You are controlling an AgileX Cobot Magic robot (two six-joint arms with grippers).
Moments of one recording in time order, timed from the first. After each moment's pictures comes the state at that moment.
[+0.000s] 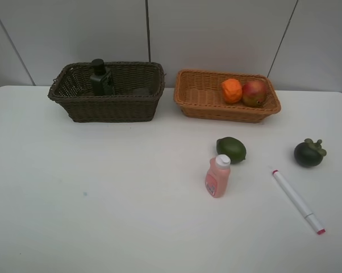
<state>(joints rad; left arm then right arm) -0.09 -0.01 -0.51 -0.01 1.07 0.02 -0.04 0.24 -0.53 -0.07 1.05 0.11</state>
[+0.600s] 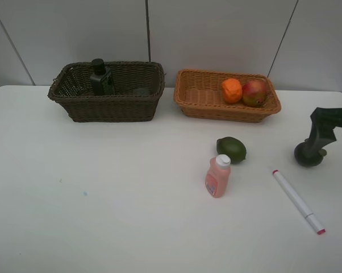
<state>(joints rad) -0.09 -0.01 -0.51 -0.01 1.07 0.02 -0.02 1.44 -0.88 0.05 1.08 0.11</state>
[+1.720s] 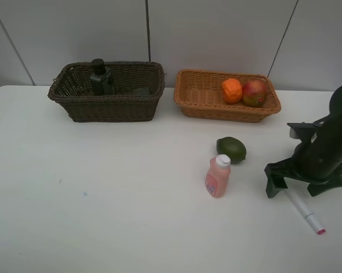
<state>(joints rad) -0.09 -0.01 -0.51 -0.01 1.07 0.02 0.13 1.75 -0.70 -0.01 0.63 0.04</state>
